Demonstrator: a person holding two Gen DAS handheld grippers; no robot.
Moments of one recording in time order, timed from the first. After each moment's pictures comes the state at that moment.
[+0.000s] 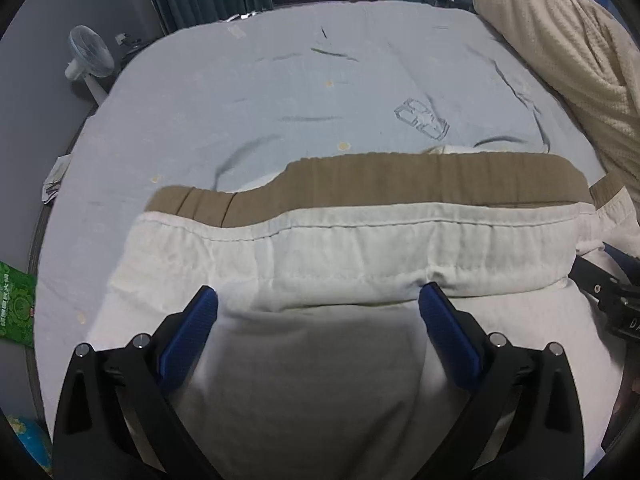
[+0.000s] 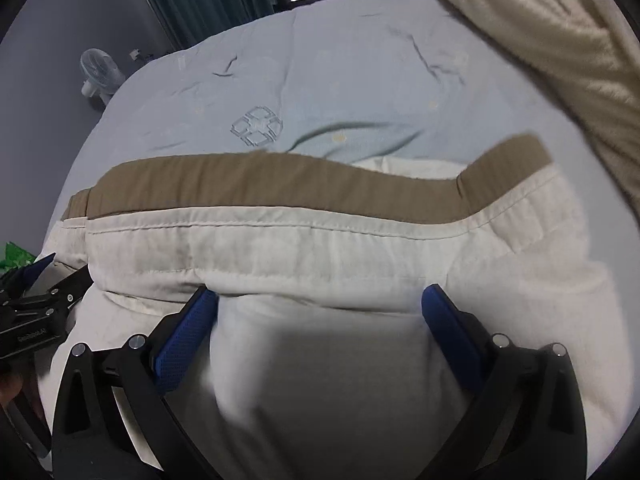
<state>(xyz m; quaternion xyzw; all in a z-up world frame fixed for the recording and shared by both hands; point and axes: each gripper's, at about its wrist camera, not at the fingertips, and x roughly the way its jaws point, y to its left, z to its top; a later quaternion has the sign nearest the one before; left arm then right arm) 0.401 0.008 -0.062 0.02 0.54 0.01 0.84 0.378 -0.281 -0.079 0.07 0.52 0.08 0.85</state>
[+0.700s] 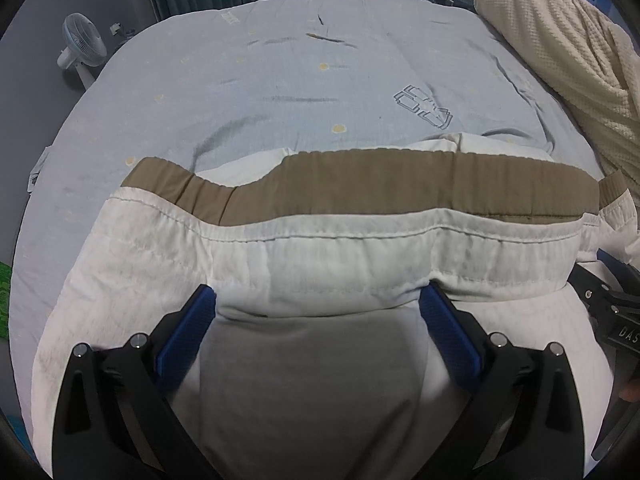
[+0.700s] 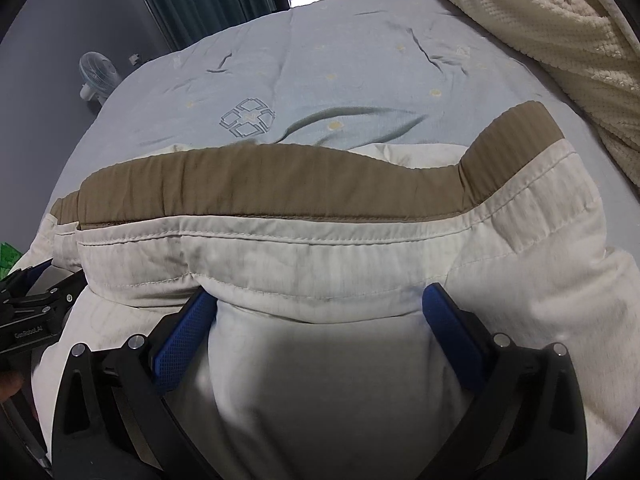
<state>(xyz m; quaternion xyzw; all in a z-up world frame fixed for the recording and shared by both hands) 0.400 0.015 -0.087 0.00 0.54 -0.01 0.84 0.379 -0.275 -0.094 0.07 0.51 0.08 0.86</state>
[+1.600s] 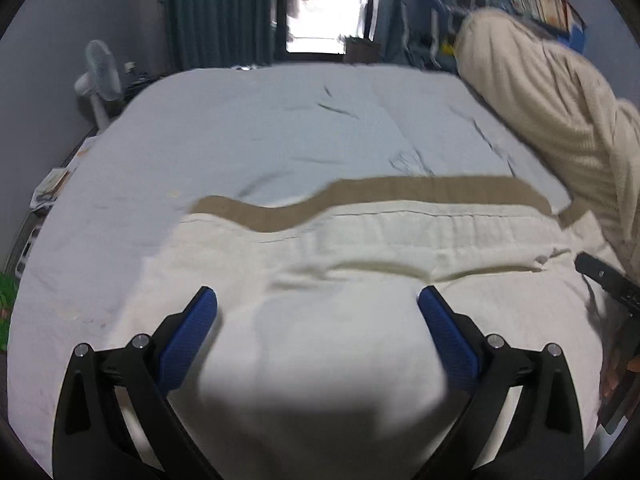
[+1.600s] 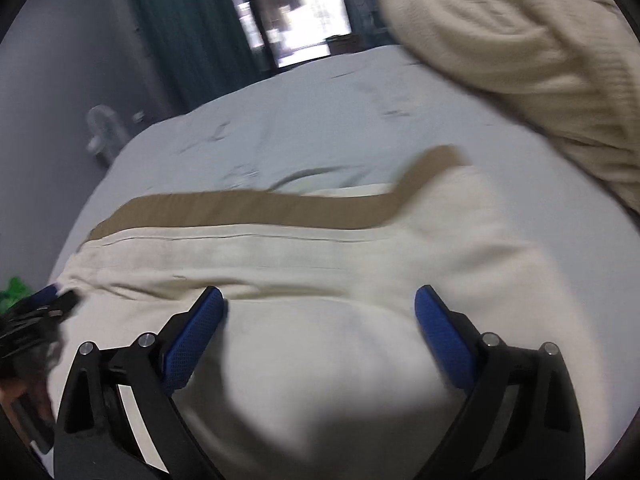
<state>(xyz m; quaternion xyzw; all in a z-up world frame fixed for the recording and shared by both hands) 0.337 0.060 -0.049 -0.03 0.42 -0.02 0.91 0.338 -0.340 -0.063 0.12 0.42 0.03 0.90</state>
